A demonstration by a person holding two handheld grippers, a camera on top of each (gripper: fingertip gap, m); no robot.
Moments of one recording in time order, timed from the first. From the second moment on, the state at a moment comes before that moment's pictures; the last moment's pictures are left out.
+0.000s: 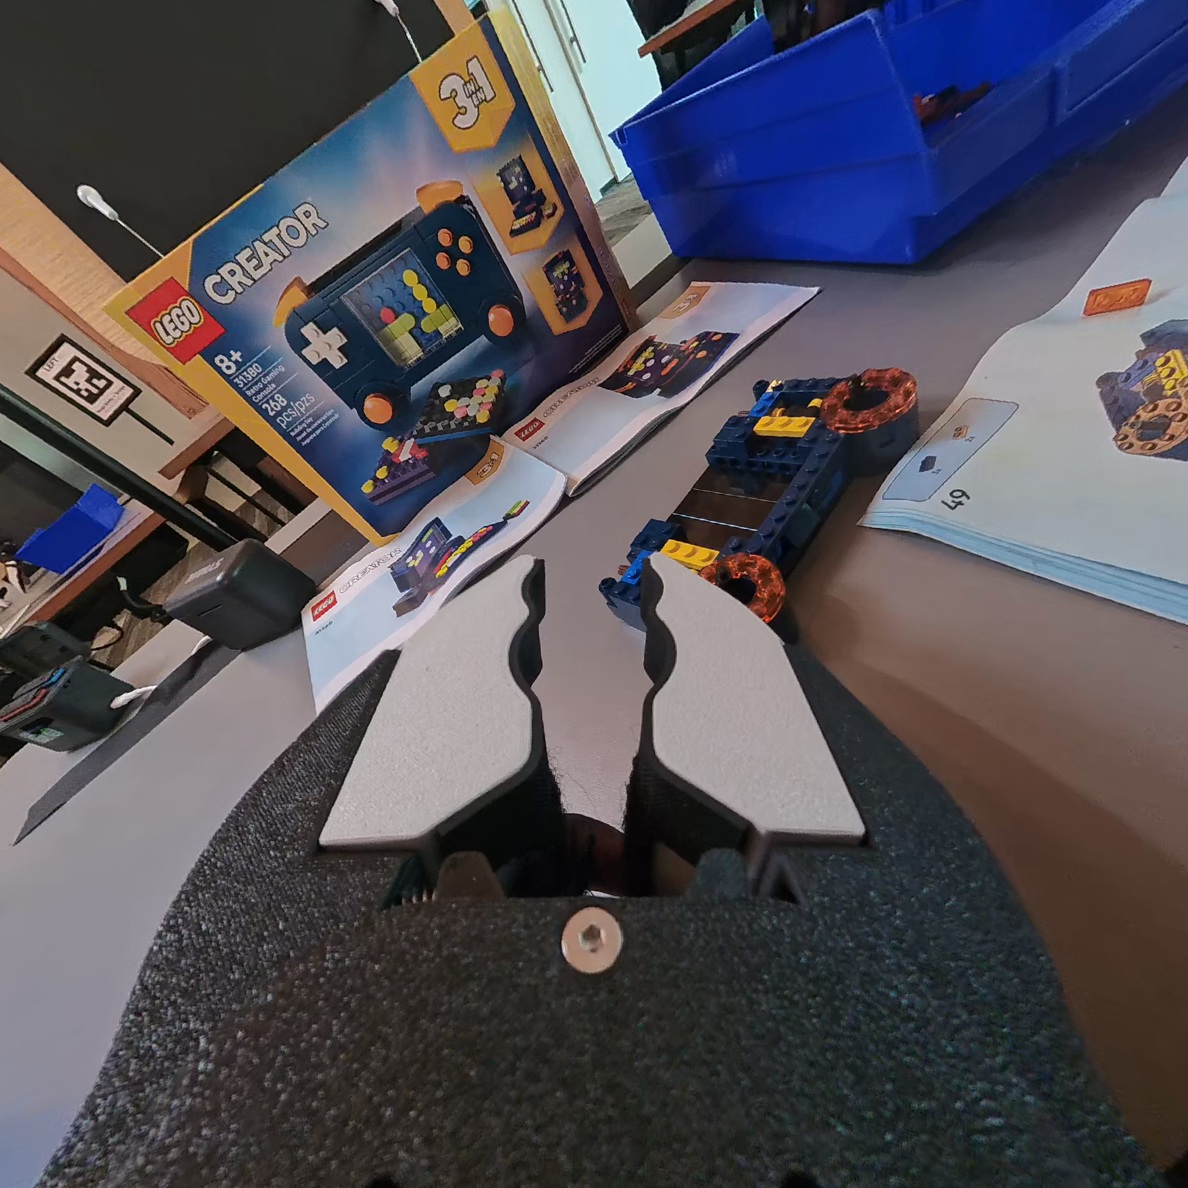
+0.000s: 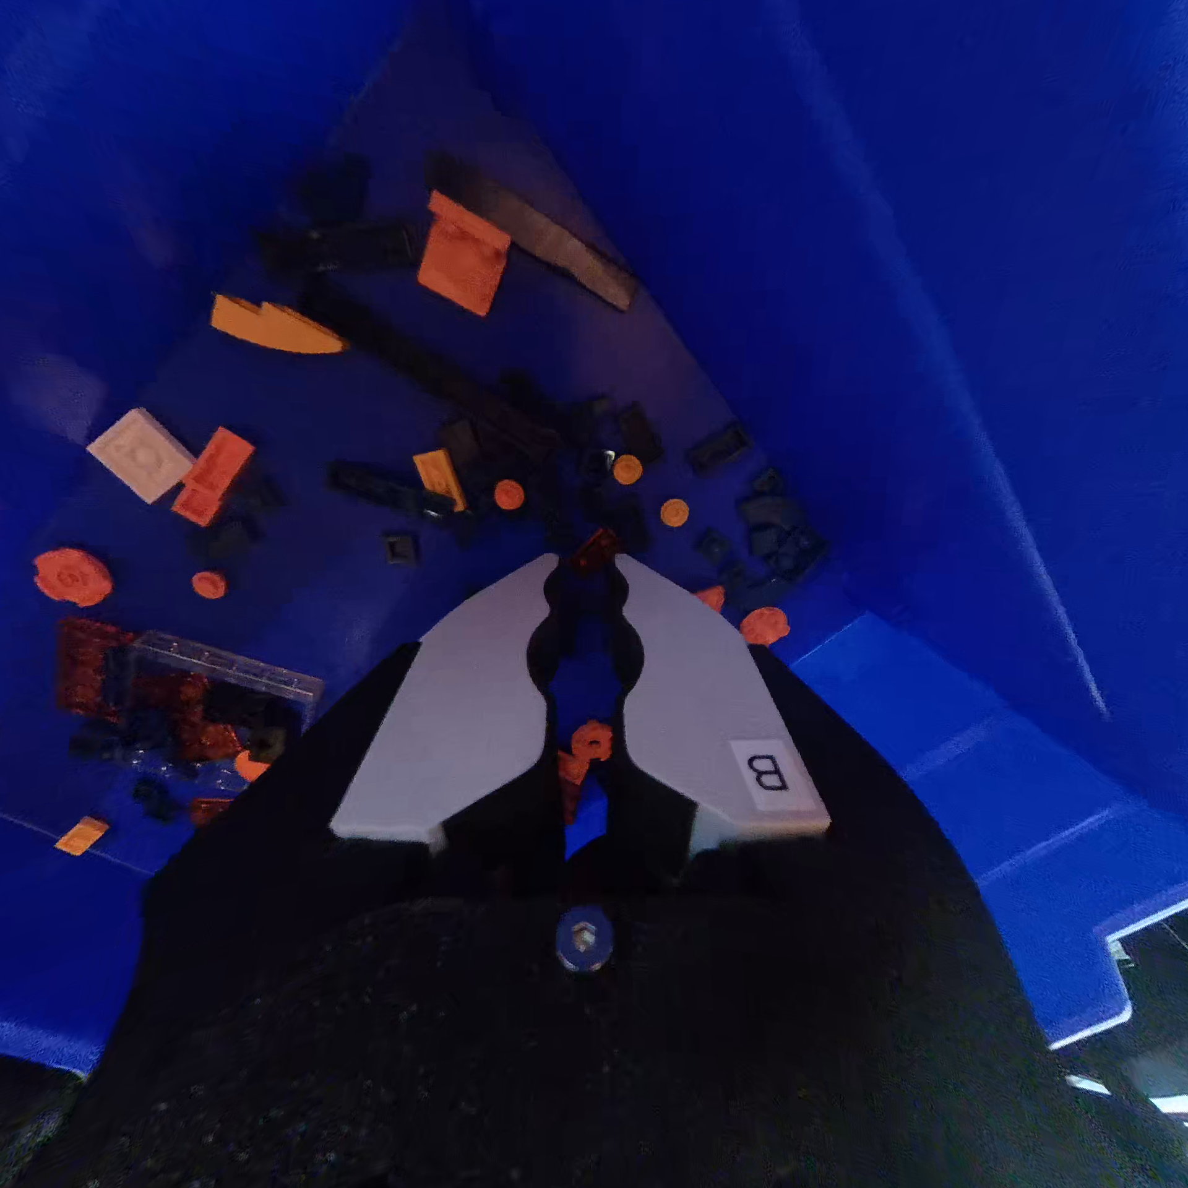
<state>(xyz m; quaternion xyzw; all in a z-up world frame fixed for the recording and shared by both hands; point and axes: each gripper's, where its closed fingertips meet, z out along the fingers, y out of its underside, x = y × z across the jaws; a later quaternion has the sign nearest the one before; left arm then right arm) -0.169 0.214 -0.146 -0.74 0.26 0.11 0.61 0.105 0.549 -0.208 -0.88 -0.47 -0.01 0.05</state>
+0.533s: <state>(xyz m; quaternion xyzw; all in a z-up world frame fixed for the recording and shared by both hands) -0.164 0.212 -0.144 -0.73 0.27 0.11 0.61 0.040 0.301 -0.090 -0.70 -0.67 0.20 0.17</state>
